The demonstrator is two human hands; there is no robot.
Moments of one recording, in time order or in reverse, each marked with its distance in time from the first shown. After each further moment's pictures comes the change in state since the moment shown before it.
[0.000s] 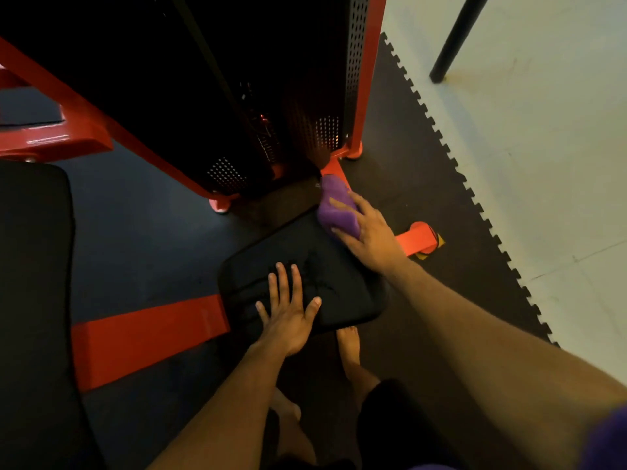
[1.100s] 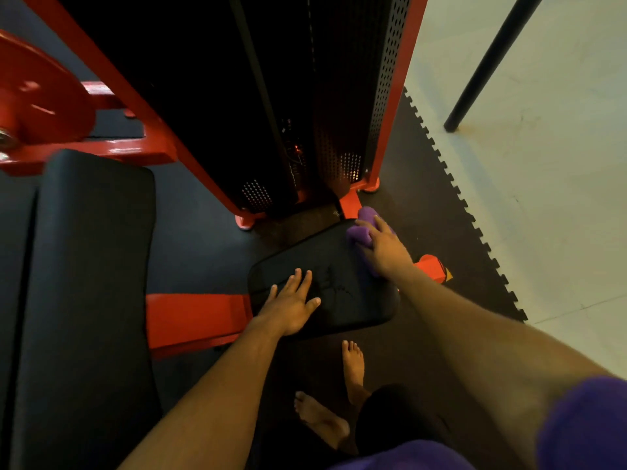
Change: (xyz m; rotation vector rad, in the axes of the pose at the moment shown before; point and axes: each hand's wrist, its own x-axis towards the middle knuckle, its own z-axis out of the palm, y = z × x) left_hand -0.030 -0.019 -0.060 0.106 -0.072 0.107; right_hand 0.006 -0.024 -0.011 -0.159 -0.207 0.204
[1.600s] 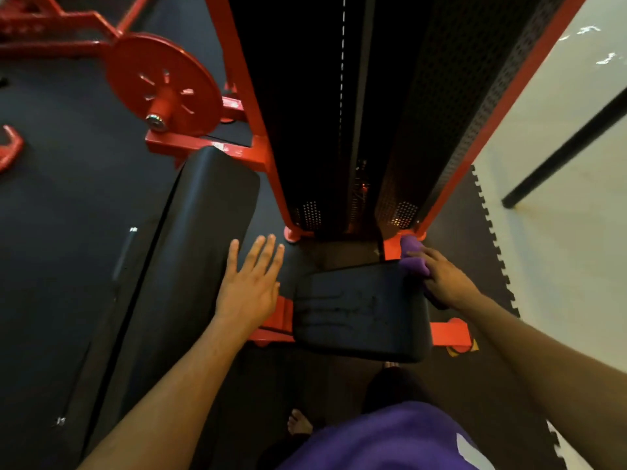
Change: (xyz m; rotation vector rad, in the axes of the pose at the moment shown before) left_hand -0.151 -0.082 -0.069 0.677 0.790 -0.182; right_hand -0.015 -0.044 -0.088 -0.212 -0.180 -0.244
